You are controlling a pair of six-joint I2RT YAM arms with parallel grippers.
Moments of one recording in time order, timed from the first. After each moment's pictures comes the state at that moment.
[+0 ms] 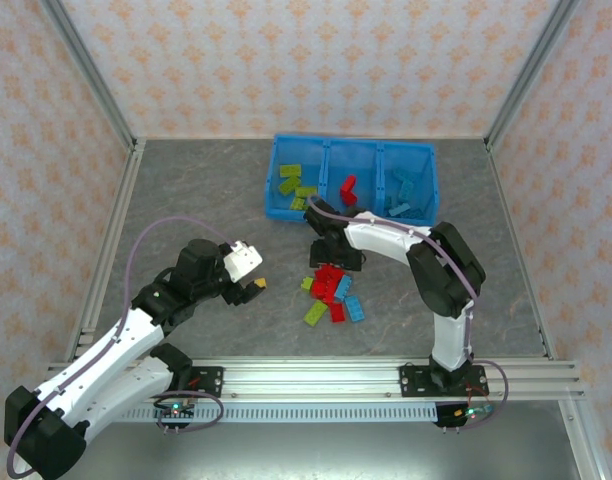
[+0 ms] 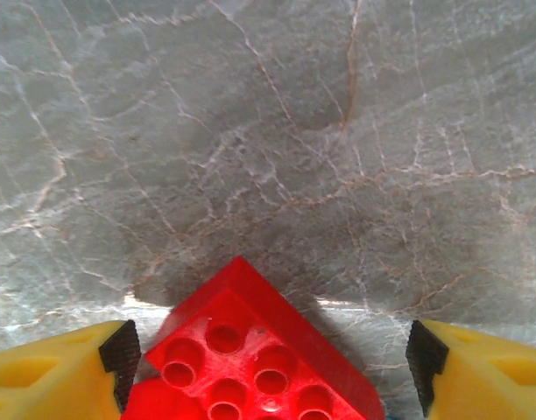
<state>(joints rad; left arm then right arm) -0.50 0.79 0.57 -0.43 0.11 0.41 0.72 1.91 1.31 -0.80 0.05 0.78</state>
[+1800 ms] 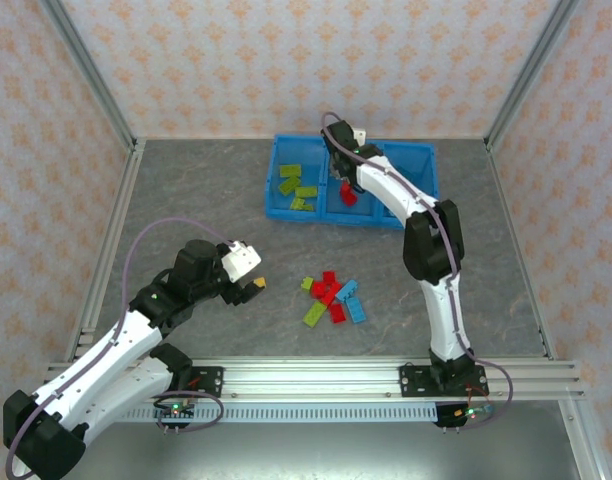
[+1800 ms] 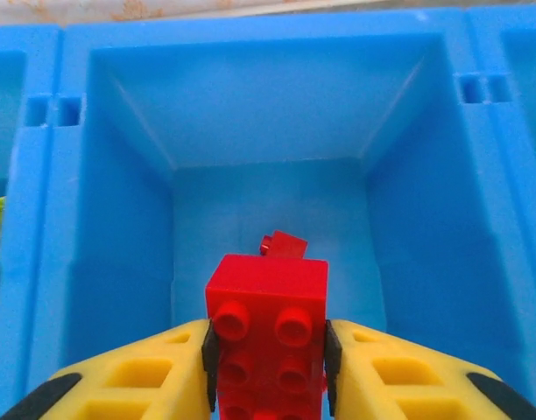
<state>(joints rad) -0.50 0.77 0.57 -0.44 0.11 0.41 0.47 2.22 2.02 -0.75 0.39 0.49</state>
